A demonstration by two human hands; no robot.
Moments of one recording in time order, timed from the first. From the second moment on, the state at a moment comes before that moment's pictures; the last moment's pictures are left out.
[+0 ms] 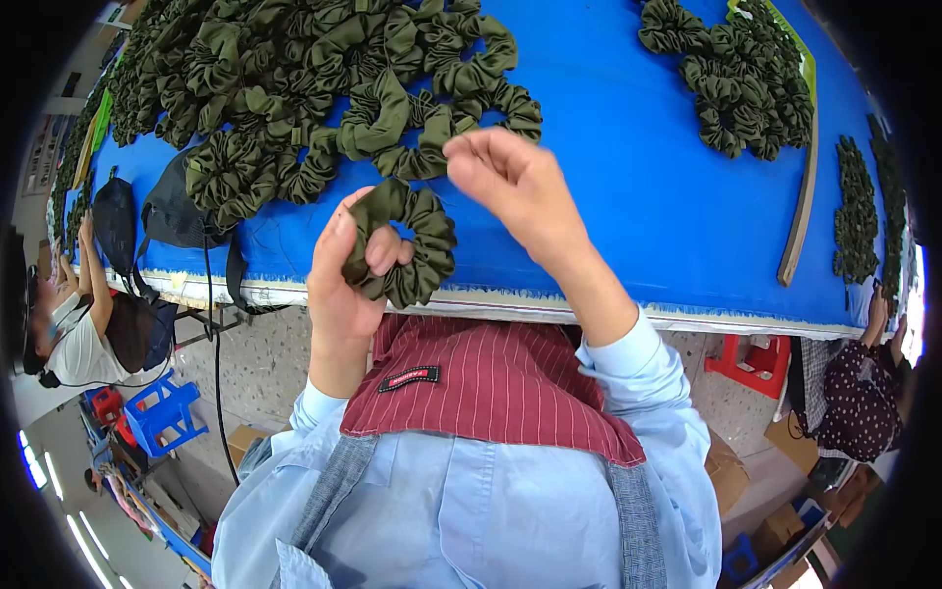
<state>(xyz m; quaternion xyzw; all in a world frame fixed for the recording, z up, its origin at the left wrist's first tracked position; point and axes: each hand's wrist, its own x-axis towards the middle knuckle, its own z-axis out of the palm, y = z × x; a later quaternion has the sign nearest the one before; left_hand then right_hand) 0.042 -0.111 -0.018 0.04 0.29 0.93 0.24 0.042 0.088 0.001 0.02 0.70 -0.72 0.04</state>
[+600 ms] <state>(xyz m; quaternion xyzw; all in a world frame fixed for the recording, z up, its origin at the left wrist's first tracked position) 0.063 -0.075 -0.011 0.06 0.27 0.94 0.18 0.088 0.054 0.006 0.16 0.37 -0.92 0.02</state>
